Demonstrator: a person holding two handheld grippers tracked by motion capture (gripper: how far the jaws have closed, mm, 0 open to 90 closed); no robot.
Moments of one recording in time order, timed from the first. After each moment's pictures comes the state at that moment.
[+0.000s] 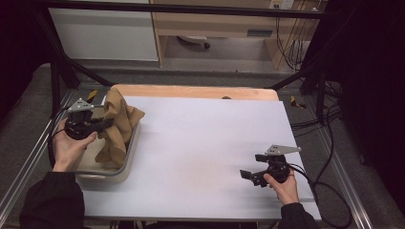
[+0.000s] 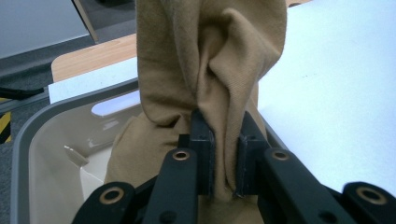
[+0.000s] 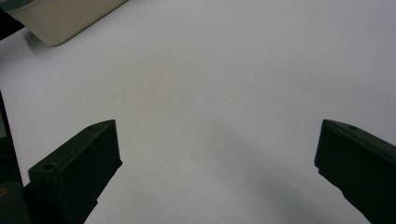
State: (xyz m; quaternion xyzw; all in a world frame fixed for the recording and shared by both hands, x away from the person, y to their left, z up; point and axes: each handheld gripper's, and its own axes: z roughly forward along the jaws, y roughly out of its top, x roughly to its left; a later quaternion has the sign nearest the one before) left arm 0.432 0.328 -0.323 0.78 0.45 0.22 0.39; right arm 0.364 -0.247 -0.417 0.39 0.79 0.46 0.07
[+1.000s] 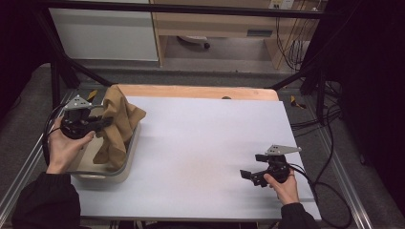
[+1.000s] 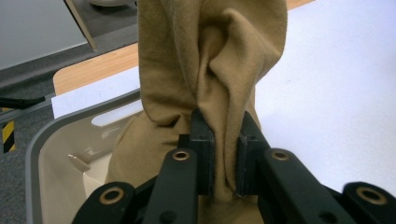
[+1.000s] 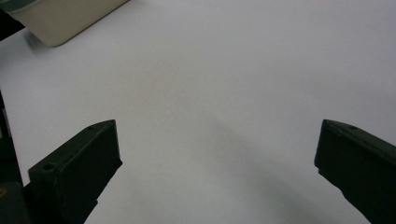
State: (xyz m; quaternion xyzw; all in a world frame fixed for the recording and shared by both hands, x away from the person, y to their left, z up) left arm 0.418 0.320 -0.298 0.78 0.43 0.23 0.39; right arm 0.364 -0.248 -0.417 0.39 0.79 0.47 0.07
